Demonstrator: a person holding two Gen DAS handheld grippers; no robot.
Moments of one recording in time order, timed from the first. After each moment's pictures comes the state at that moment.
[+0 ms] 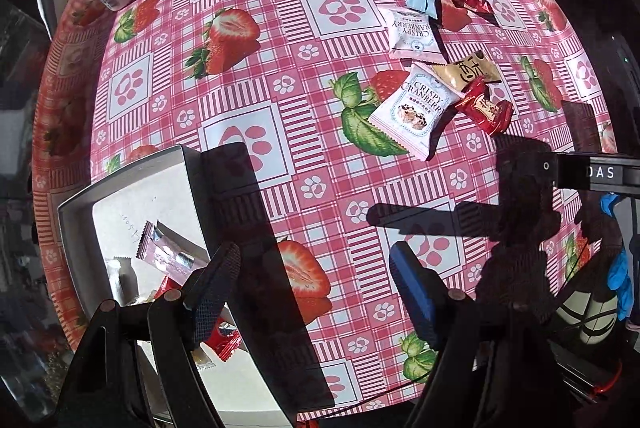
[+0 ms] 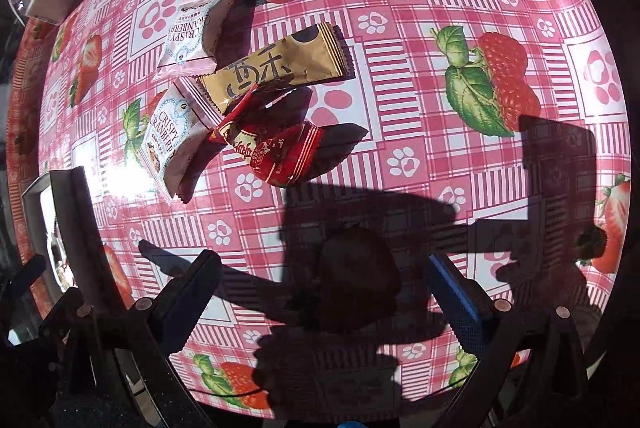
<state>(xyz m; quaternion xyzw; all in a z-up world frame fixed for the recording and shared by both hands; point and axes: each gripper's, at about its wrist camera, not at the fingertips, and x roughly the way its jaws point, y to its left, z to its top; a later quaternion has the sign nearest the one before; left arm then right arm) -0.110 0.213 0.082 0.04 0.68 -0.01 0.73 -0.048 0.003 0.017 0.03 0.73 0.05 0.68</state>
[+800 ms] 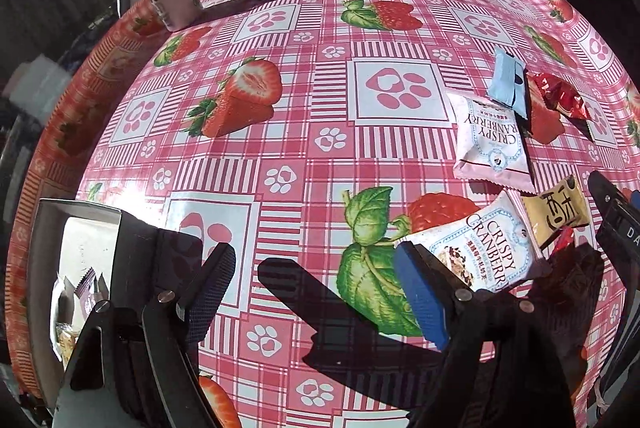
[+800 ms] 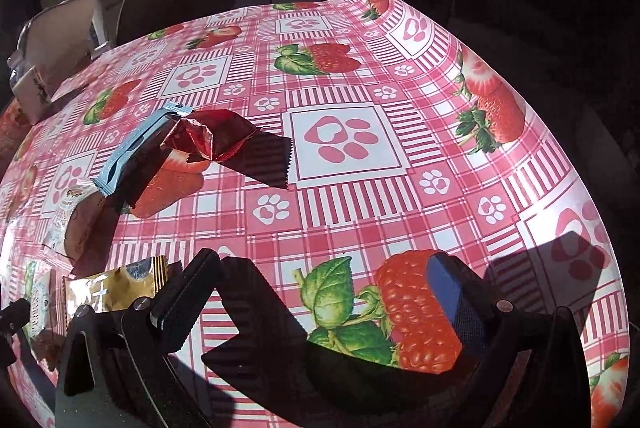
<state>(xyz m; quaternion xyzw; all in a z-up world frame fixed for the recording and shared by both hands) -0.066 0.189 0.011 0.00 0.52 0.16 0.84 0.010 -0.043 -0.010 0.00 0.44 0.01 0.90</state>
